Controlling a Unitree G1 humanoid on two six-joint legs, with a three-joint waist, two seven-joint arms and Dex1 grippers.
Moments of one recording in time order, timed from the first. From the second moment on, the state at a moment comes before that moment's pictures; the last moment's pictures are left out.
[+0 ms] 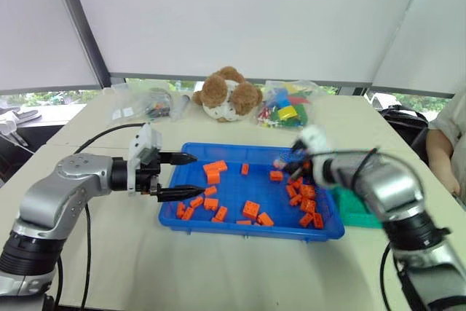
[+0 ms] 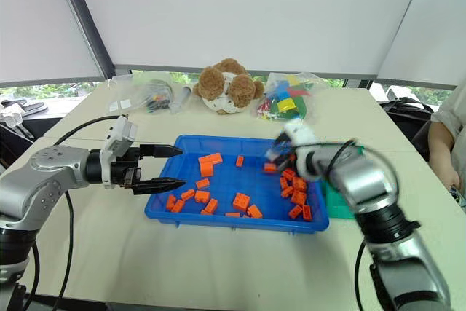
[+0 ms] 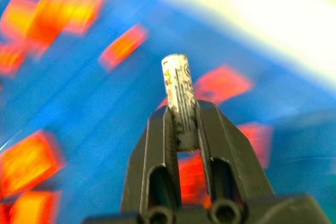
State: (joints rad) left arm -0.55 0.83 0.06 -0.21 -0.64 0.64 -1.16; right arm -0.80 -0.74 0.03 -0.16 0.26 1.15 0.60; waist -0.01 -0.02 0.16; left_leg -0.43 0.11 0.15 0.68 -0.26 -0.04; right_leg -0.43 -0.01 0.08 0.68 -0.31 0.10
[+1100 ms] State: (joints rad) left arm -0.60 0.82 0.05 -0.14 -0.63 0.64 -1.21; right arm -0.48 -1.14 -0.26 -0.38 0.48 0.97 0.95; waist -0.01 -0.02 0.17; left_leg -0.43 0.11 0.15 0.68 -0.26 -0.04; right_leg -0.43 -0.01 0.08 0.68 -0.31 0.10
